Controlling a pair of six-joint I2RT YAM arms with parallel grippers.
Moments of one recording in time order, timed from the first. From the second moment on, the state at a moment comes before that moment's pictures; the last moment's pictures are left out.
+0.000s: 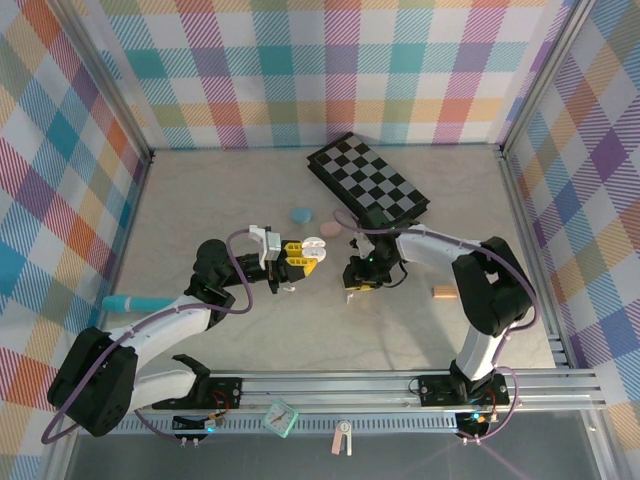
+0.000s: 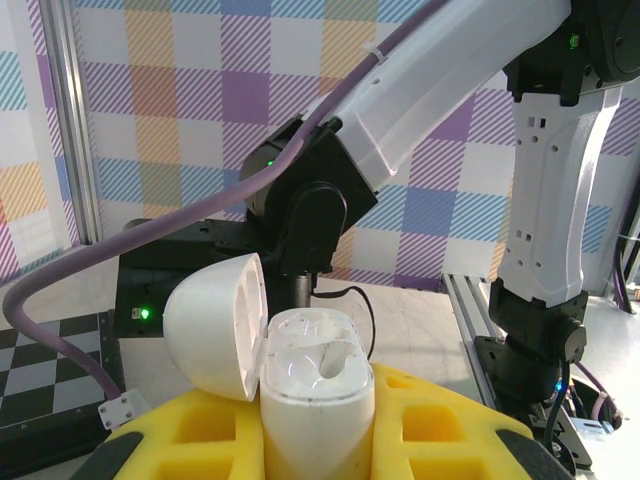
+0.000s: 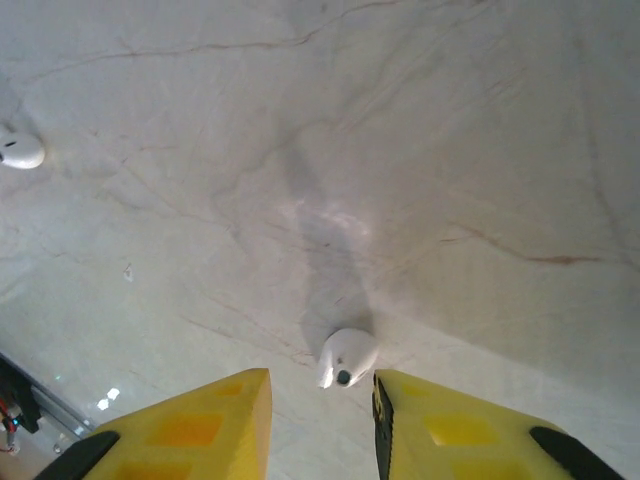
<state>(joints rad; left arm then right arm) -0.49 1.16 0.46 0.86 0.90 -0.16 0.57 1.76 1.09 -0.68 -0.45 0.42</state>
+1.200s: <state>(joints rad) -0.49 1.14 0.46 0.86 0.90 -0.16 0.64 1.85 1.18 -0.90 -0.15 0.46</state>
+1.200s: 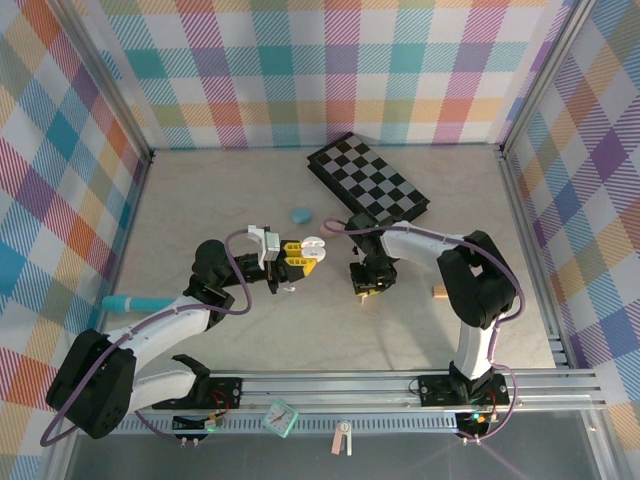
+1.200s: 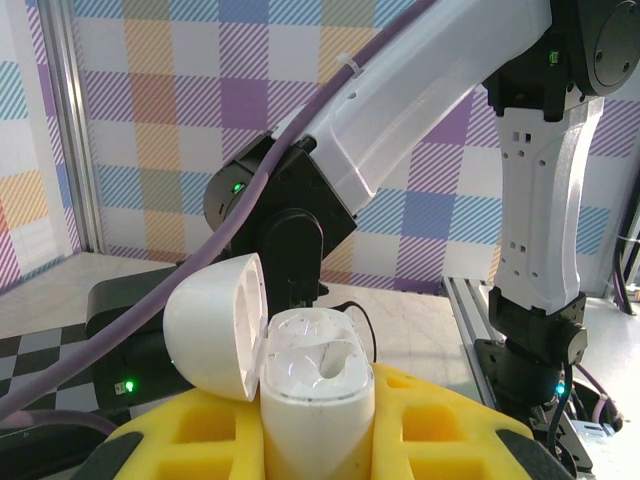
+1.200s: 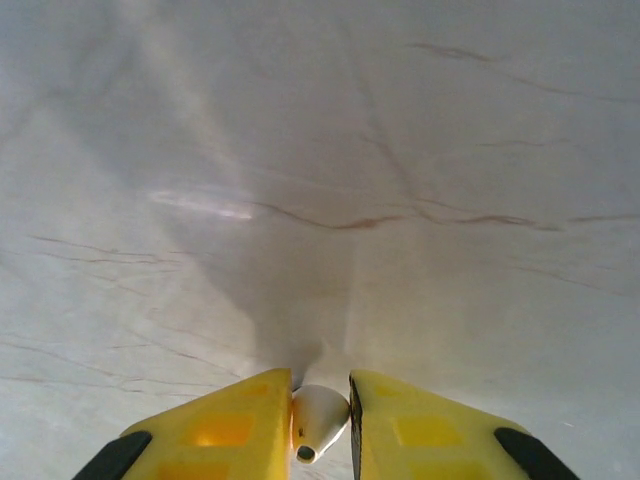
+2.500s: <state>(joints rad) -0.49 1.18 0.46 0.89 0.90 -0.16 0.65 1.80 1.24 -0.98 -0.13 0.40</state>
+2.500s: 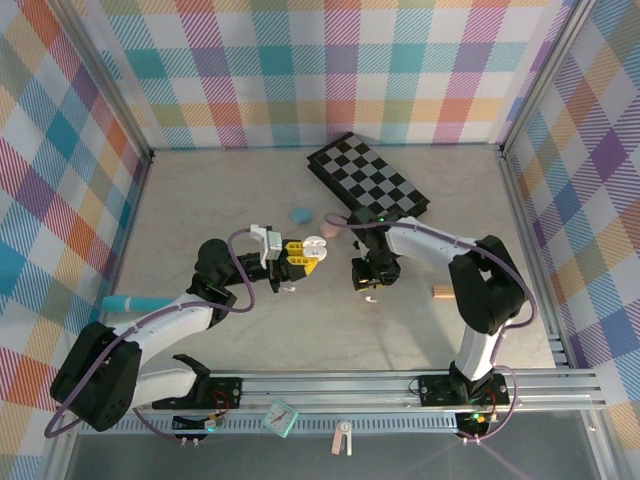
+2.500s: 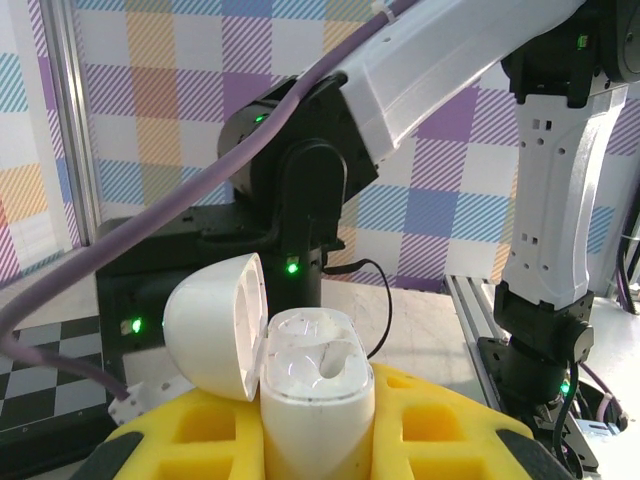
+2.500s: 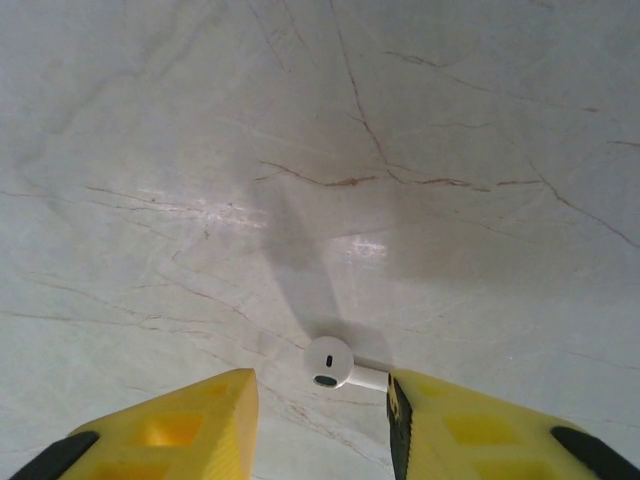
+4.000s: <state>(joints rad) -0.48 1.13 0.41 0.86 0.69 -0.13 0.55 1.78 1.11 -0.82 -0.10 0.44</state>
